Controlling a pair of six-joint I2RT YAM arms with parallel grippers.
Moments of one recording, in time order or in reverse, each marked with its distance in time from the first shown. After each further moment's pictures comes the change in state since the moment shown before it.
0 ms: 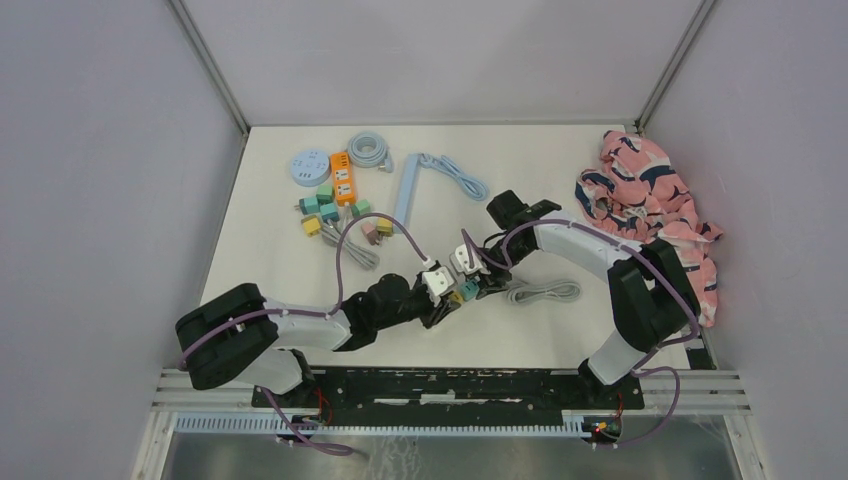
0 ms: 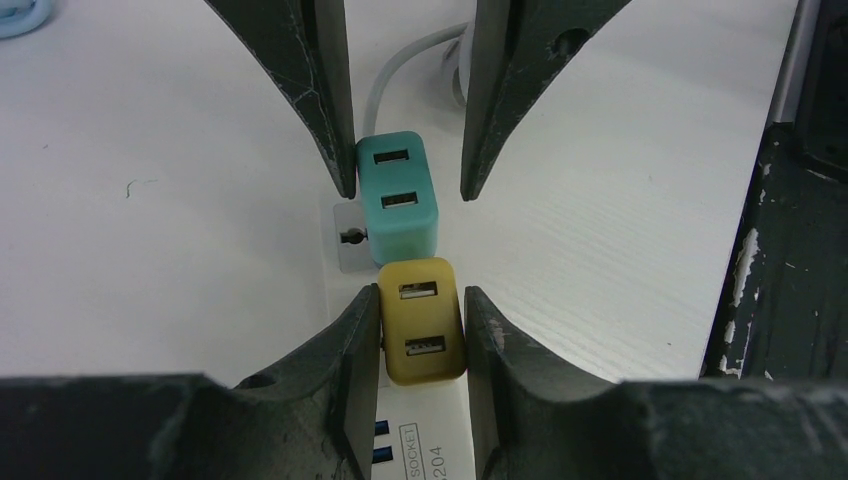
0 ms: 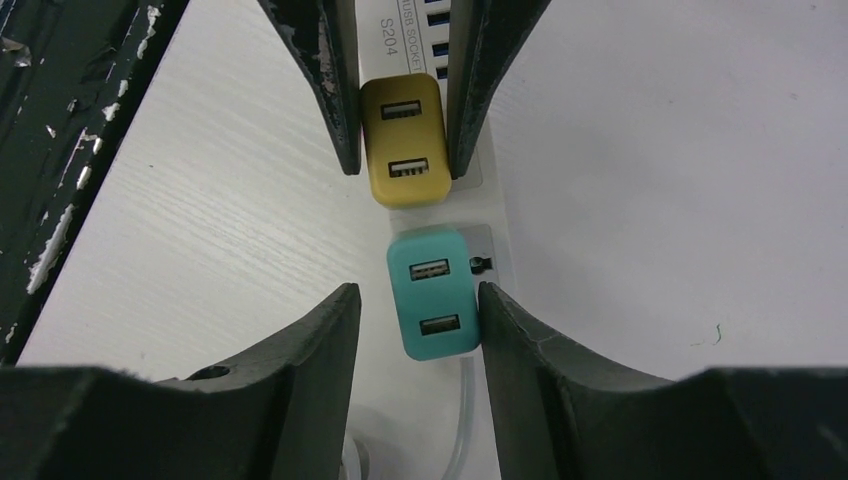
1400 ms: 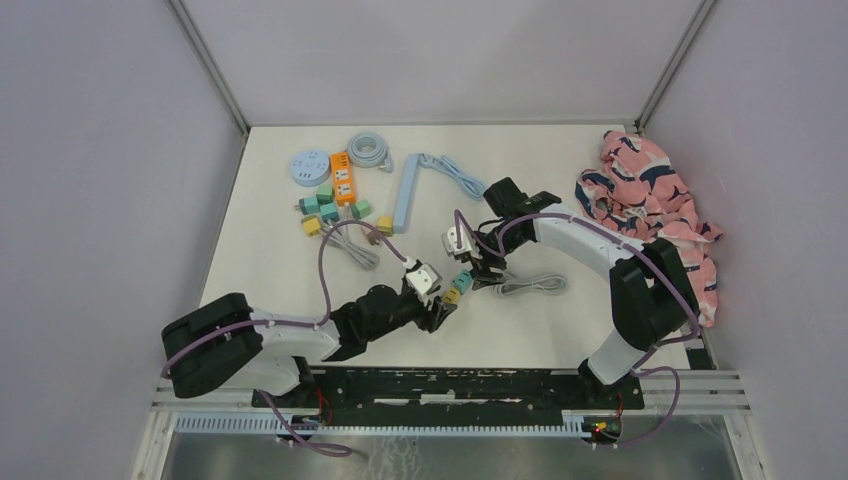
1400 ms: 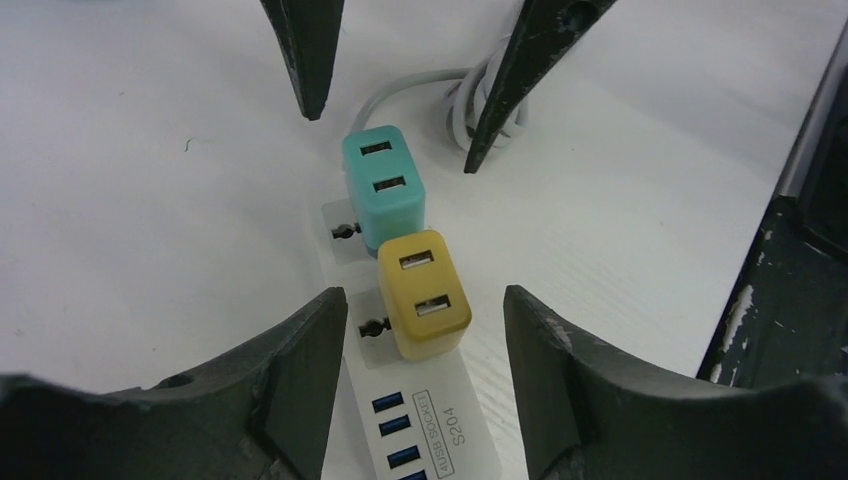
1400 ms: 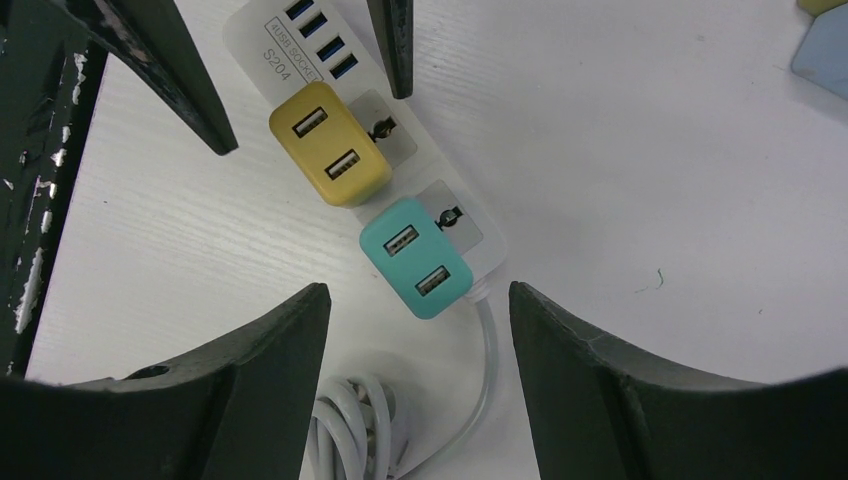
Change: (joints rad) left arm -0.035 -0.108 -0.106 0.084 -0.163 -0.135; right arm 0.003 0.010 0.079 0.064 0.064 0.208
